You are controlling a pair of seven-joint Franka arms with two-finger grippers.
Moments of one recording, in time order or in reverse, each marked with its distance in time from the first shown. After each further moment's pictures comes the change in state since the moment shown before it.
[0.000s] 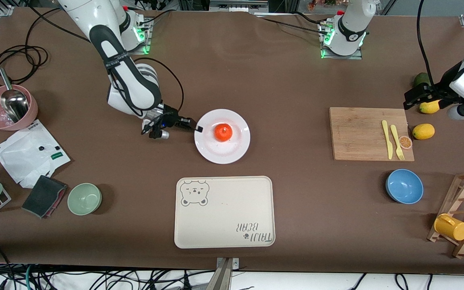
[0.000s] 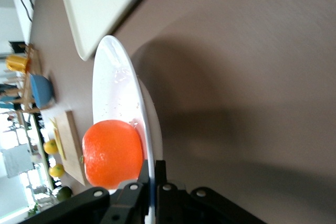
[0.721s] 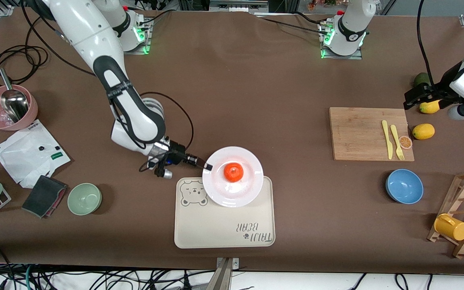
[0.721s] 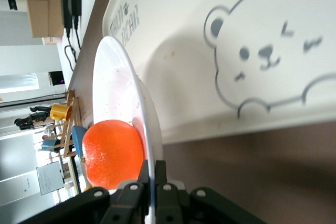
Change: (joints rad) left arm 0.000 0.000 0.000 0.001 0.000 0.000 0.000; right arm -0.001 0.316 -0.030 0.499 -0.206 0.002 0.212
